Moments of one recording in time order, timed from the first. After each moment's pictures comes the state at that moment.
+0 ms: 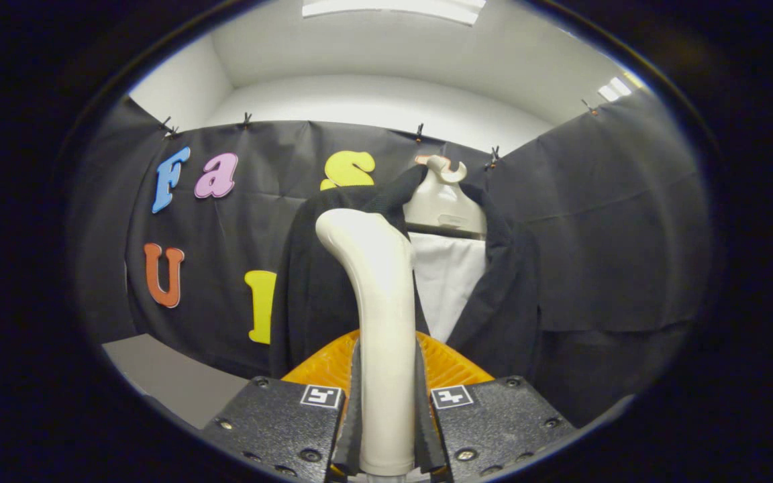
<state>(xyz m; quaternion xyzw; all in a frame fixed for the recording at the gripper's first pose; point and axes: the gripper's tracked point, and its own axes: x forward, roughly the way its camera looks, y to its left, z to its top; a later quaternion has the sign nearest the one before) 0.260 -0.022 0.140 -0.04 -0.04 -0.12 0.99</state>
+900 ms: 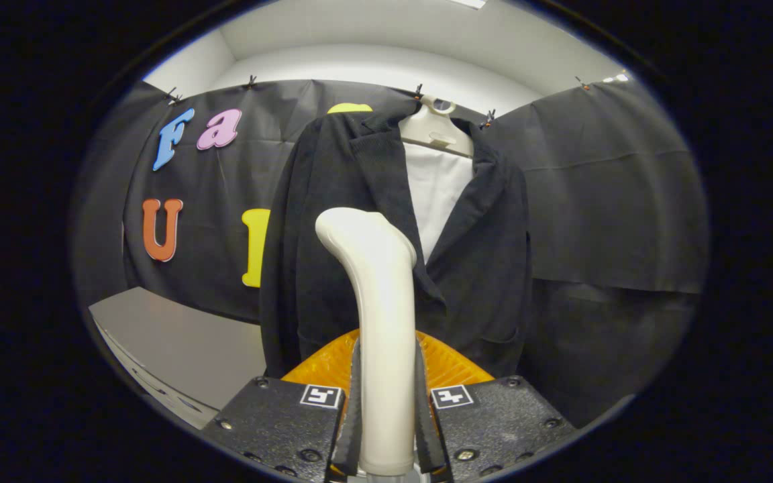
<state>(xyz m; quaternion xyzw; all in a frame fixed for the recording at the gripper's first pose) 0.210 -0.032 0.014 -0.05 0.05 -0.15 0.99</state>
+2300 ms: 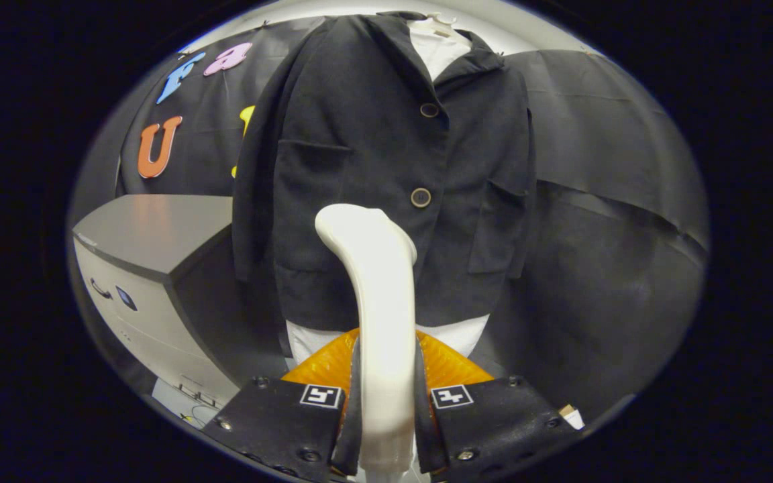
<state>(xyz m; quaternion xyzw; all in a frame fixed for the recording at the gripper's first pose) 0.181 -0.067 -0.187 -0.05 0.22 -0.18 0.96</state>
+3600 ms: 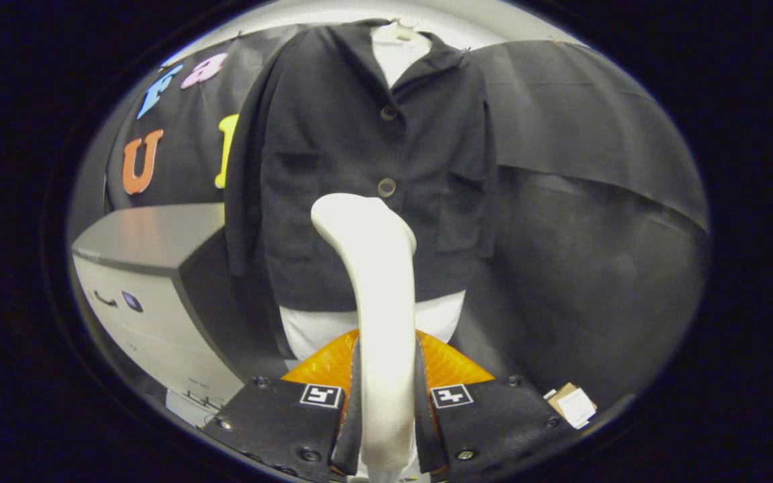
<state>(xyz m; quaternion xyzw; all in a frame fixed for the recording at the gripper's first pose) 0.125 -0.068 -0.159 -0.01 0.19 -0.23 0.96</state>
